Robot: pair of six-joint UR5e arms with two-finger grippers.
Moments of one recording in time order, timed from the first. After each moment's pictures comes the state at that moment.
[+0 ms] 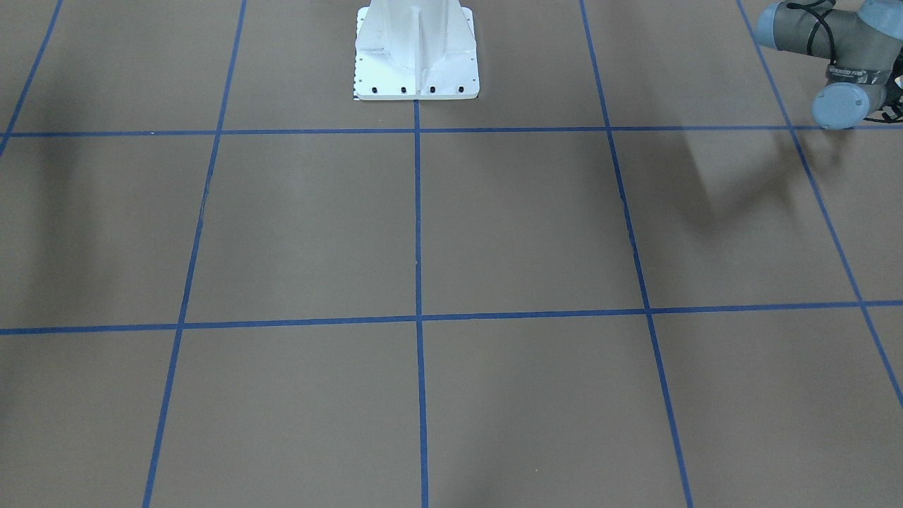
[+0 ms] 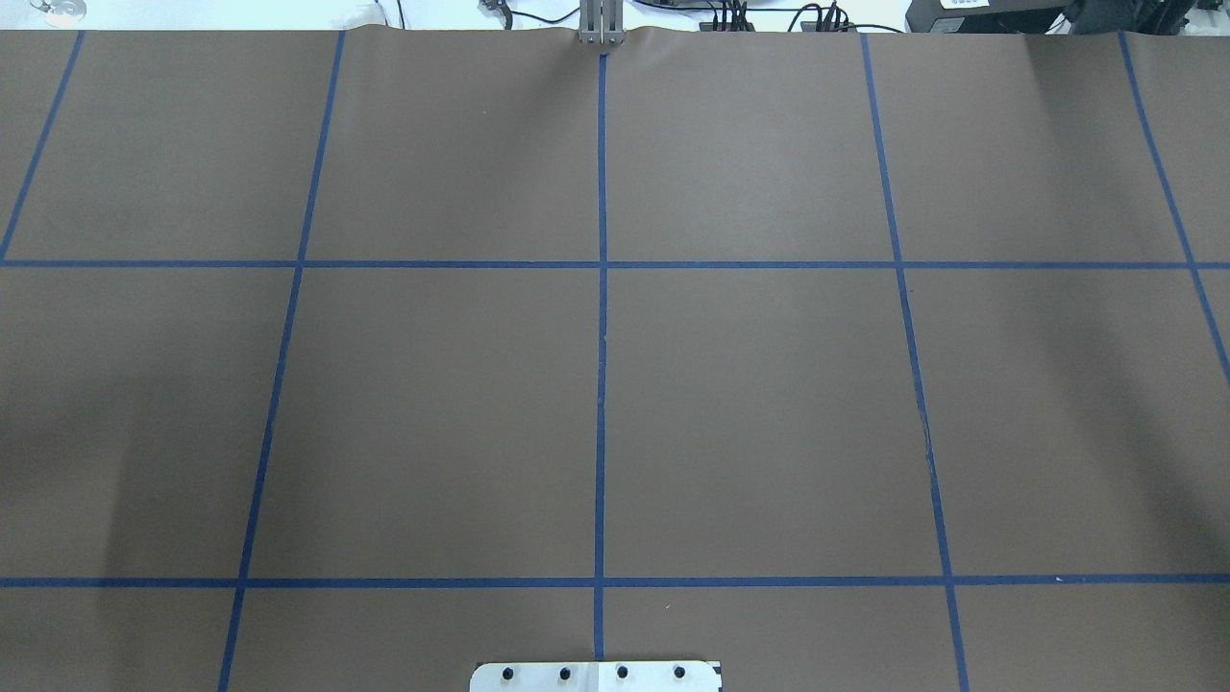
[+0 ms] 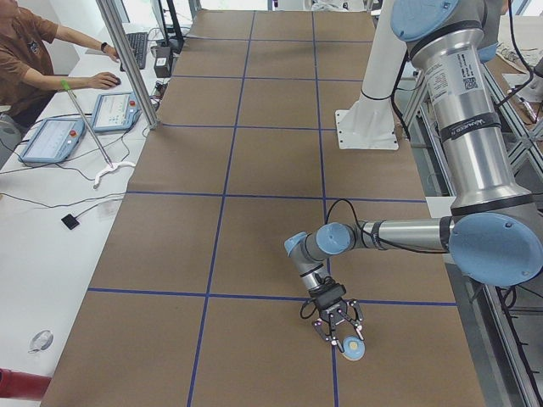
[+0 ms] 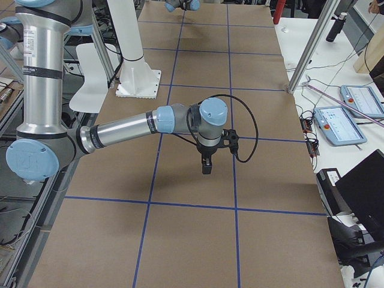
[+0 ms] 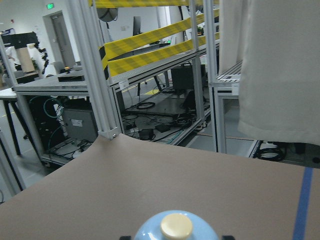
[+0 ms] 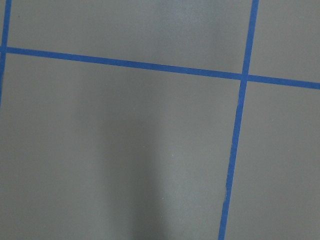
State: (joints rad) left arm -0.75 -1.23 -1.70 -1.23 -1.69 -2.47; right arm 1.48 -1.66 1.98 -1.86 2.38 0.00
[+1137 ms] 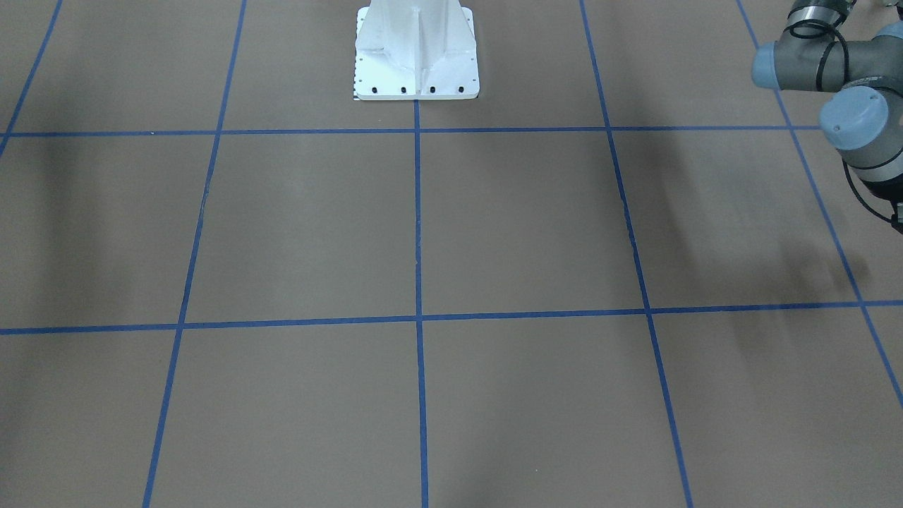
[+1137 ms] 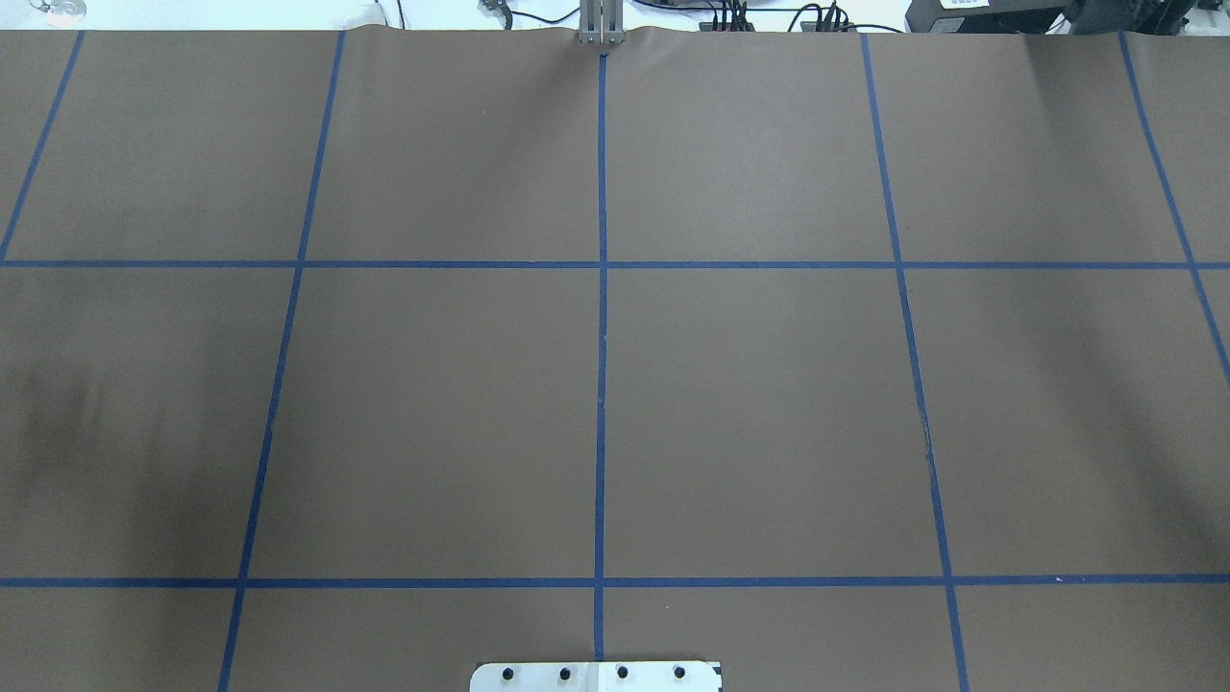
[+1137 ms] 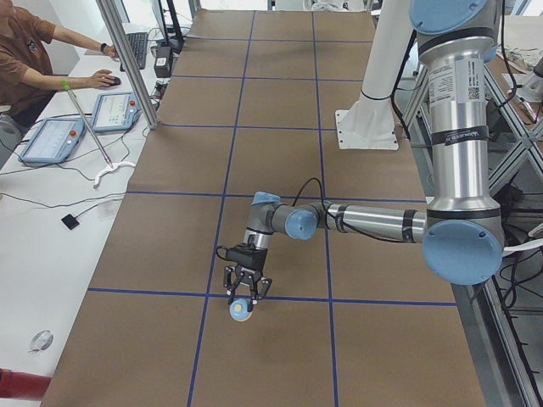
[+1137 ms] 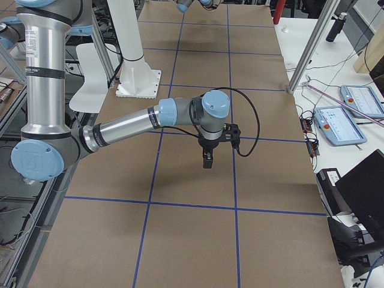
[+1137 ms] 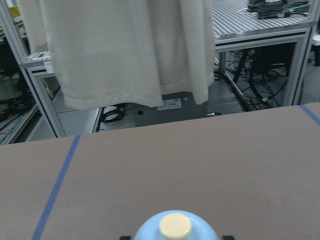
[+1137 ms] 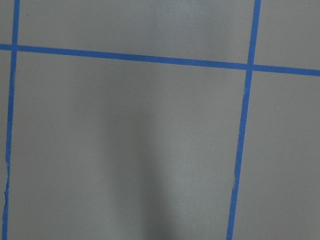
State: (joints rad) left arm -0.93 -1.47 -1.67 -1.73 -1.29 -1.85; right arm 1.47 -1.62 1.99 -1.88 2.38 0.08
